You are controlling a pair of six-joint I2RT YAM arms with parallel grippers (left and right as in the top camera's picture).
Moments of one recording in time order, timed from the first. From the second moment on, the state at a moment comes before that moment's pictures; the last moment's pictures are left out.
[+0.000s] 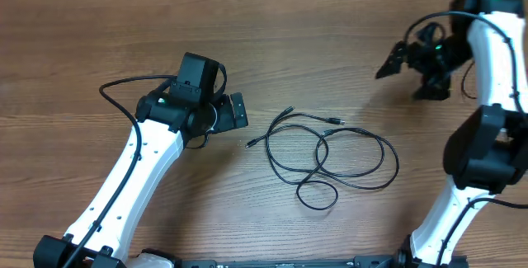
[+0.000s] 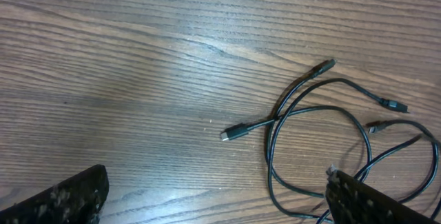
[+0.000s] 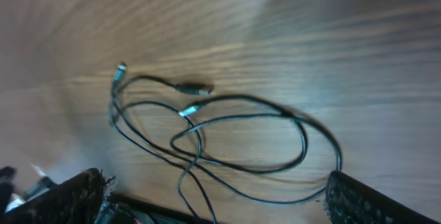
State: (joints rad) left arm -0.32 1.46 1.19 -0.89 0.07 -0.54; right arm -0.18 2.15 2.02 -1.64 -0.43 0.06
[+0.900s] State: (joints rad) left arm -0.32 1.46 1.19 -0.91 0.07 -0.54; right arm 0.25 1.88 1.35 -1.45 -0.37 0.28
